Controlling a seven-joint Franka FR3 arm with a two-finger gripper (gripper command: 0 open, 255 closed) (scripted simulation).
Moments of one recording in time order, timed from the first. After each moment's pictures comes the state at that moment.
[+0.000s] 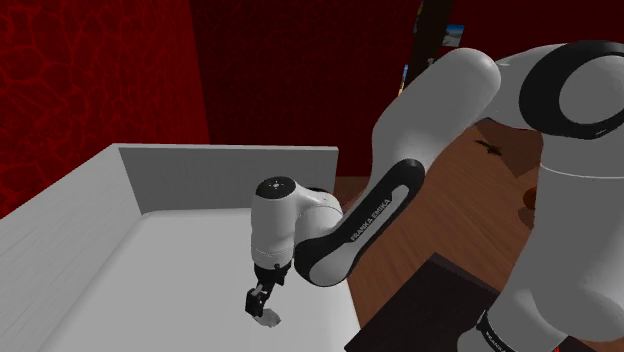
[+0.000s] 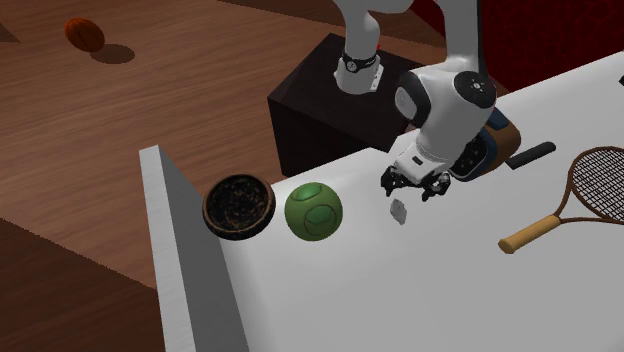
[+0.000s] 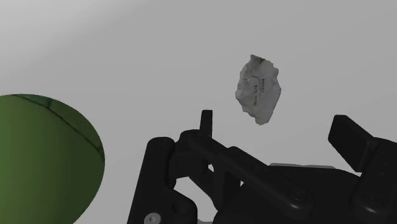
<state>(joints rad) 0.19 0.31 0.49 -2.27 -0.33 2.59 0.55</state>
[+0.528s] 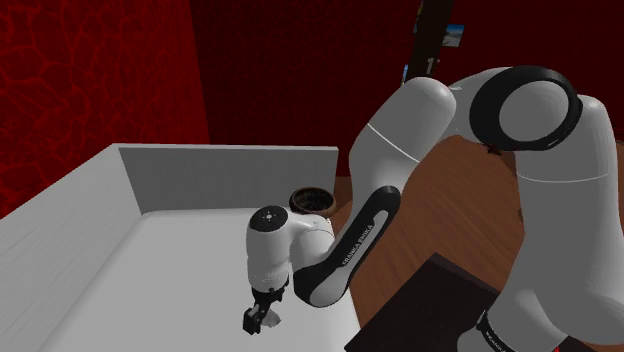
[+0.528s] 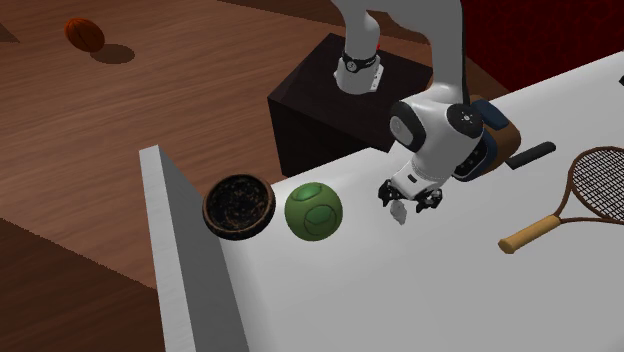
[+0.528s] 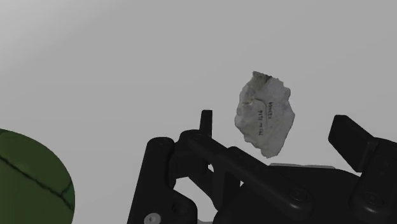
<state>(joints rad) 0.30 0.47 0.38 -2.22 -0.49 2.66 0.71</state>
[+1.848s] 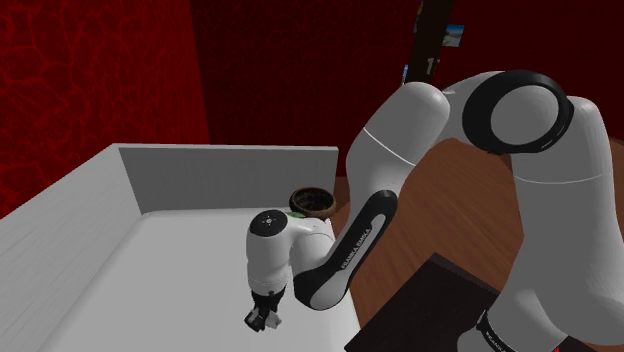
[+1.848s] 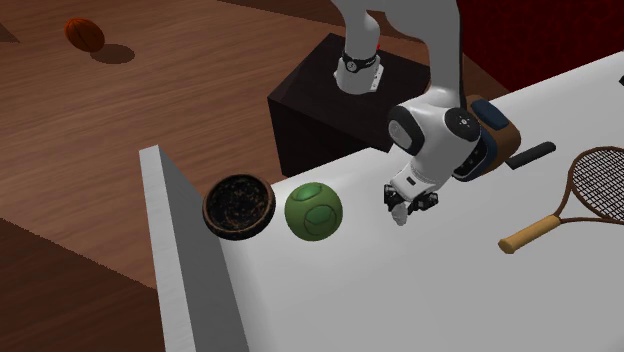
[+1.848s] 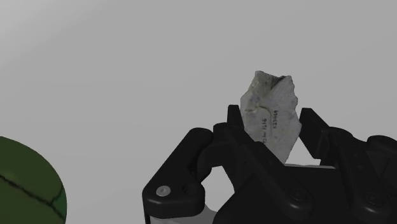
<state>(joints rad) 0.31 0.49 0.36 -2.21 -0.51 2.68 0.73</state>
